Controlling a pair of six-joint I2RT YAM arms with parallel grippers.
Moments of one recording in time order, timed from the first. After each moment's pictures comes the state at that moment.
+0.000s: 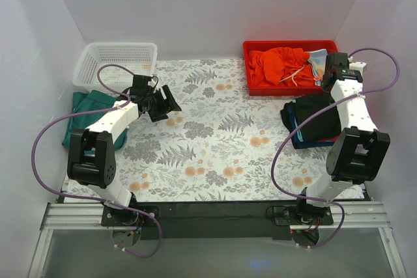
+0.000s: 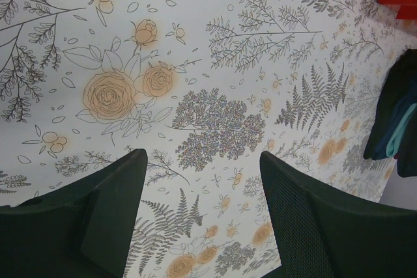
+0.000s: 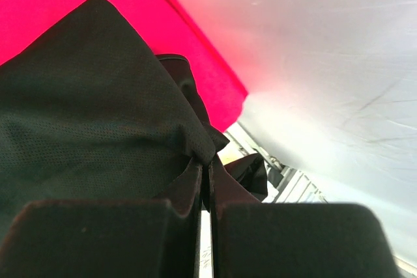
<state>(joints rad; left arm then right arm) -0.18 1.62 1.11 -0.37 0.31 -0.60 -0.13 1.63 1.47 -0.94 0.73 0.25</state>
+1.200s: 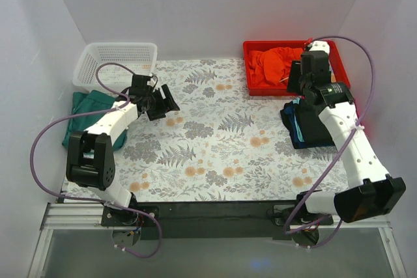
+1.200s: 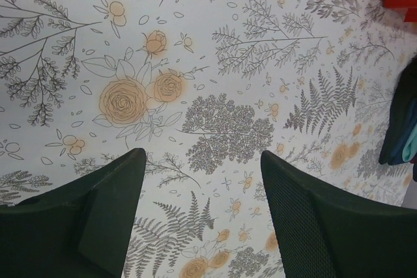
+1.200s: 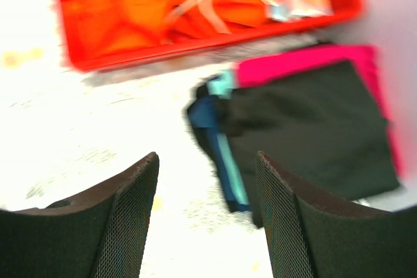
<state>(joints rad) -0.18 1.61 1.11 -0.37 0.28 -0.56 0.23 1.32 1.45 -0.78 0.42 0.21</state>
